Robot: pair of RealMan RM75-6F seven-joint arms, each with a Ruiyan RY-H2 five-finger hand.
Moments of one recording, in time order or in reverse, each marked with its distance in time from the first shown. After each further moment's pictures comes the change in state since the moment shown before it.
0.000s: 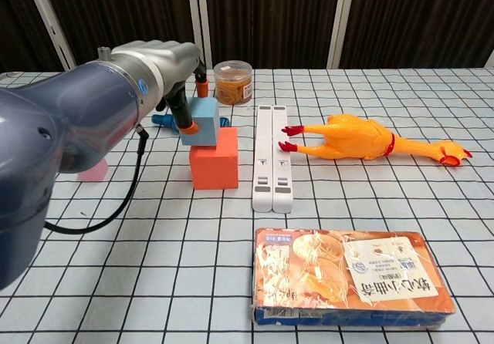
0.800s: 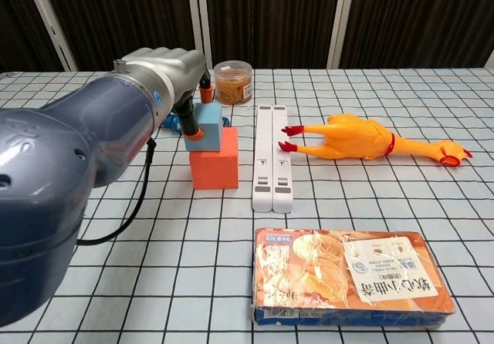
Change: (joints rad) left arm -0.003 -0.066 -0.018 0.044 0.016 0.029 0.038; right arm -0.001 0.002 -0.001 0.001 -0.007 0.003 0.010
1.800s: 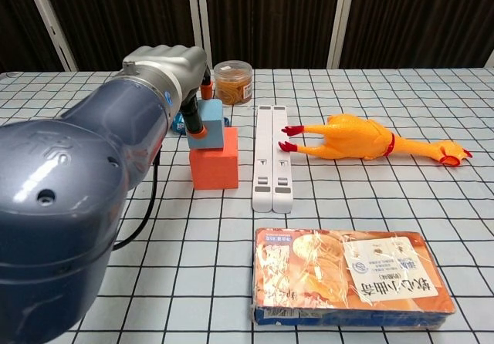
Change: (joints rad) left arm 0.000 -0.073 -0.050 0.034 0.033 0.067 0.029; right arm 0.002 -0.002 -0.002 0.000 0.000 -0.005 -0.004
